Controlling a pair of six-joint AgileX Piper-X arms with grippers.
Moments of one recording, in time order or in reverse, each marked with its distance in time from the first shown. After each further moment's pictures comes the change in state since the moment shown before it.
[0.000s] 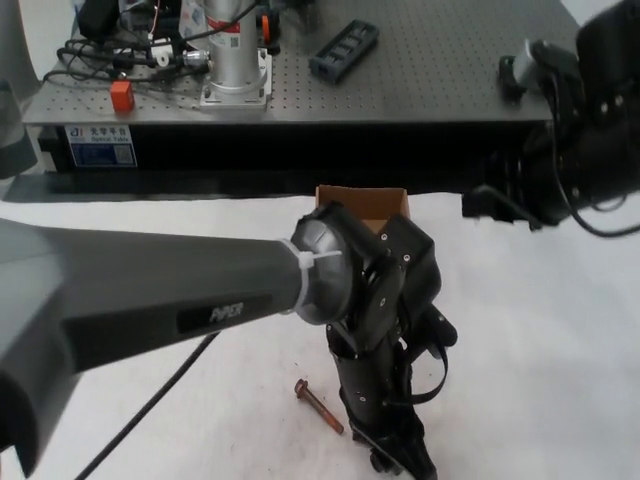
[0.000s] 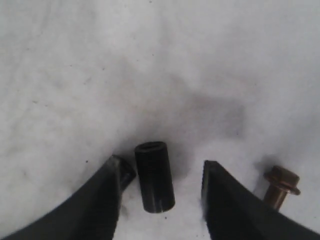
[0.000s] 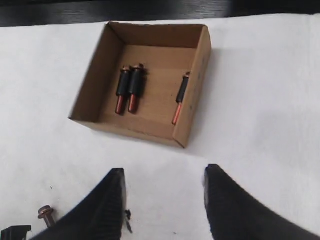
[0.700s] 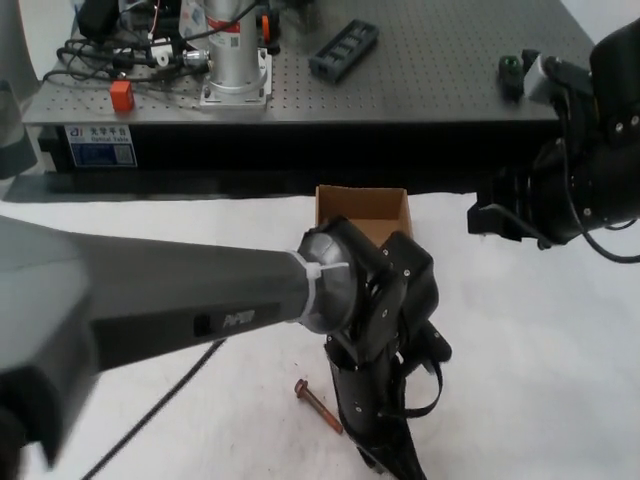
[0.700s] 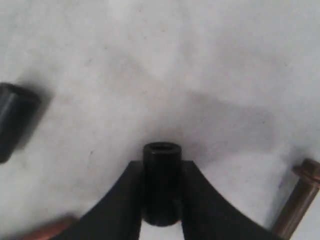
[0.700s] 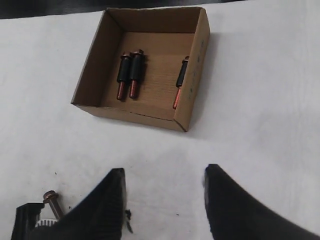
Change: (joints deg) left arm -0.1 2.6 -0.3 0.0 -0.7 3.2; right arm 1.4 -4.2 4.7 0.7 -0.2 0.0
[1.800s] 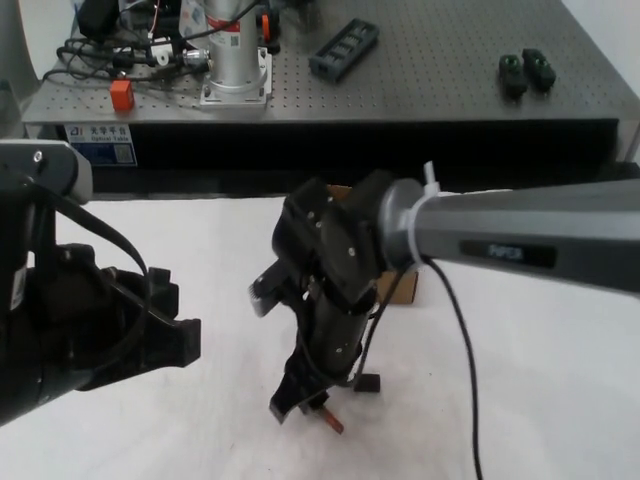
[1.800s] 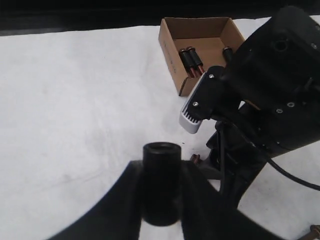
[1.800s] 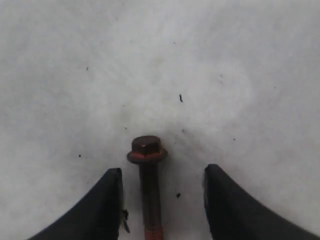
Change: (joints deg) left arm 19.8 -71.2 39.9 -12.2 -14.0 -27.8; right arm 31.8 39.4 -24.6 13.5 15.9 -11.3
